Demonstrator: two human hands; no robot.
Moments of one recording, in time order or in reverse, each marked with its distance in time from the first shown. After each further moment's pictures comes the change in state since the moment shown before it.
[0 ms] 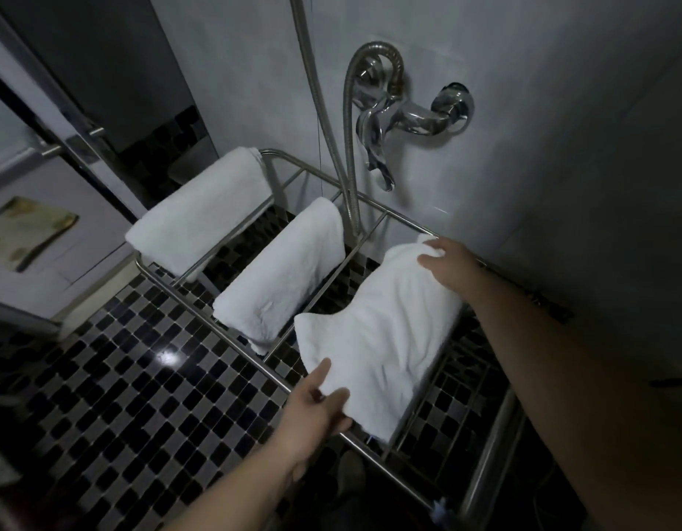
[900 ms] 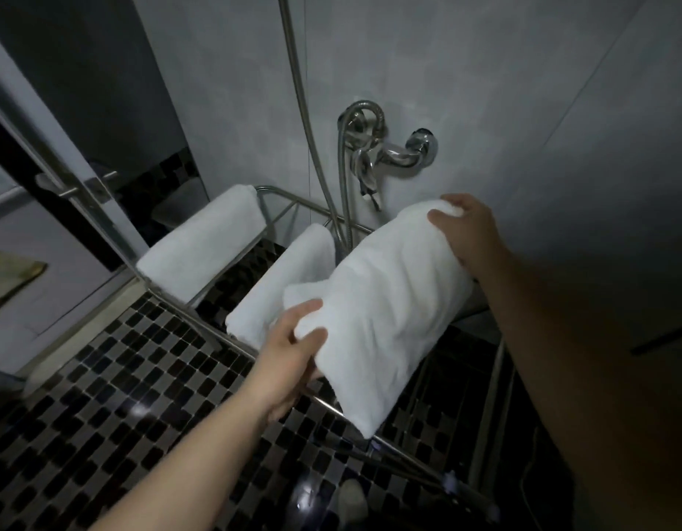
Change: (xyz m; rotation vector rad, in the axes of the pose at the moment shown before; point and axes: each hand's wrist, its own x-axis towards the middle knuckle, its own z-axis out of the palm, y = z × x) left_hand -0.040 0.087 -0.048 -0.032 -0.185 0.329; right_hand -0.082 -0.095 -0.057 0.200 0.375 -0.157
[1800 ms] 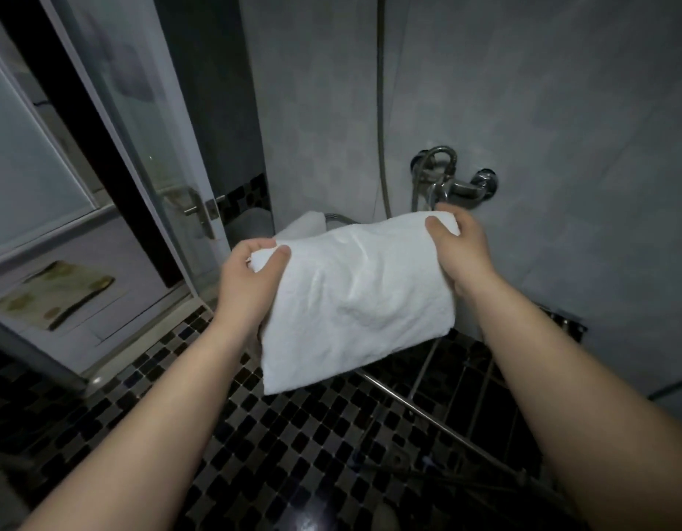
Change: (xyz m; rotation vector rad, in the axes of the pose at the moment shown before) left_hand -0.049 0.129 -0.145 0.320 0.487 0.532; right_hand -0.123 -0.120 0.104 0.247 0.000 -0.064
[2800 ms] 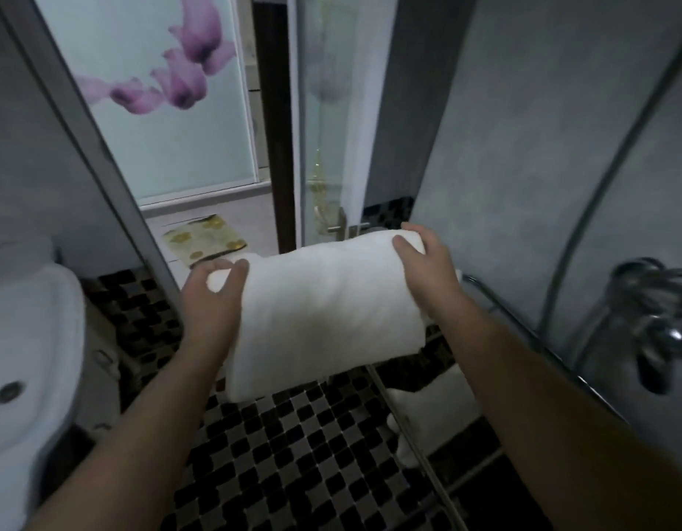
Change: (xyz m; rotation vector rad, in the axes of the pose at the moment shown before) left_hand 0.077 -0.060 -0.182 0.080 0.732 -0.078; right_hand 0.031 -0.056 0.290 -0.017 -0.622 -0.109
